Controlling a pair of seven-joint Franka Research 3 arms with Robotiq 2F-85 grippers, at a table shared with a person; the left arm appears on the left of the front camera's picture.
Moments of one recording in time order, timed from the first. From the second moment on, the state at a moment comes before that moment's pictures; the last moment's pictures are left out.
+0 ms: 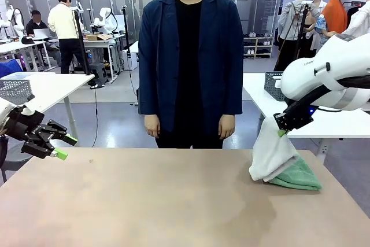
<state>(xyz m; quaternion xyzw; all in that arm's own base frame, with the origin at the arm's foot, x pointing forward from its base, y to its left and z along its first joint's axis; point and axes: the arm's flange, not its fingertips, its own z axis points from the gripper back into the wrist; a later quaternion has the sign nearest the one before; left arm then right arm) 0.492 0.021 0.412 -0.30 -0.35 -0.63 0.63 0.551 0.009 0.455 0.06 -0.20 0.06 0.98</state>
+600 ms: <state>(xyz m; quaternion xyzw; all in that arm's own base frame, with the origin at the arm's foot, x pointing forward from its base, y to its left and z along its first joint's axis) 0.492 0.021 0.412 -0.30 -0.35 -0.63 0.63 0.571 -0.041 0.450 0.09 -0.15 0.10 0.98</state>
